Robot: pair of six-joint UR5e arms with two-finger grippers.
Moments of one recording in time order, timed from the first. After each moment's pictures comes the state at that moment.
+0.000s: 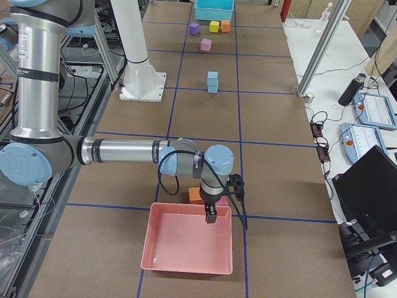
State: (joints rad) left arm -1.70 -1.41 -1.64 -1.52 -2.44 0.34; right arm 1.56 -1.68 1.71 -1.68 2.26 -0.20
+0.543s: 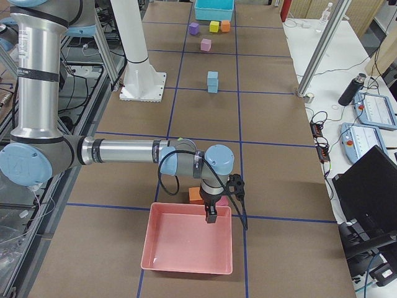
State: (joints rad) left arm -1.70 -1.41 -1.64 -1.52 -2.44 0.34; right arm 1.56 -1.68 1.71 -1.68 2.26 -0.20
